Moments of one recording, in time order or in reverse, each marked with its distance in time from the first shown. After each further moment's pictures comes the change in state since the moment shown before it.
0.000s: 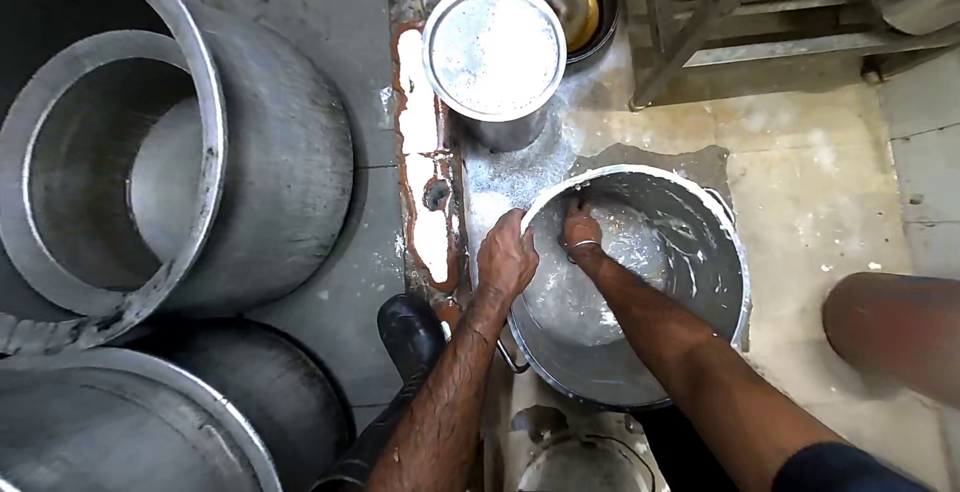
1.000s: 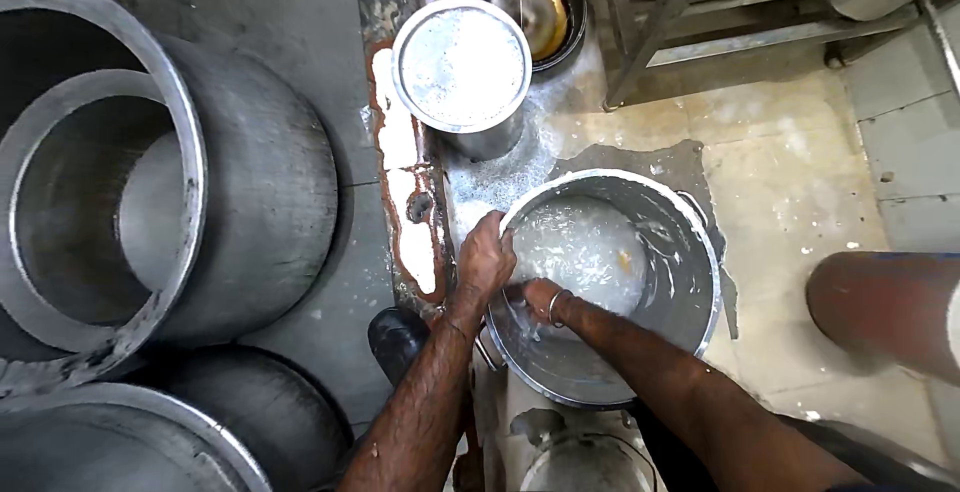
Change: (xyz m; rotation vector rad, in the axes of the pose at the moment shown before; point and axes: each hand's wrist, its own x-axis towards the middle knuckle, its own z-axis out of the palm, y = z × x) left_hand 0.007 0.007 -0.008 0.085 -0.036 0.042; right_hand -0.073 0.020 0.059 -0.065 -0.542 -0.694
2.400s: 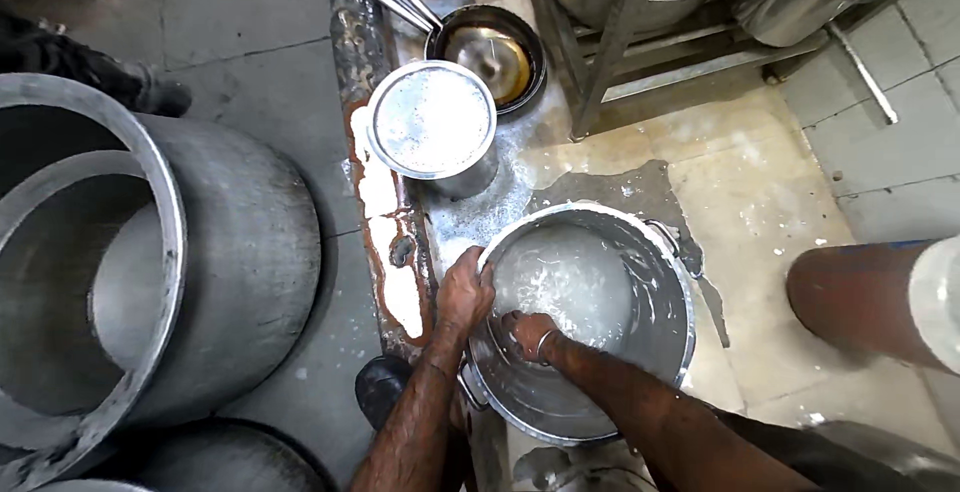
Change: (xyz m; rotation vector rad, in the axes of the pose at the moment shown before) left_hand 0.008 -0.005 0.004 0.043 0.004 0.044; right_hand -0.015 -0.013 0.003 -0.001 0.020 0.159
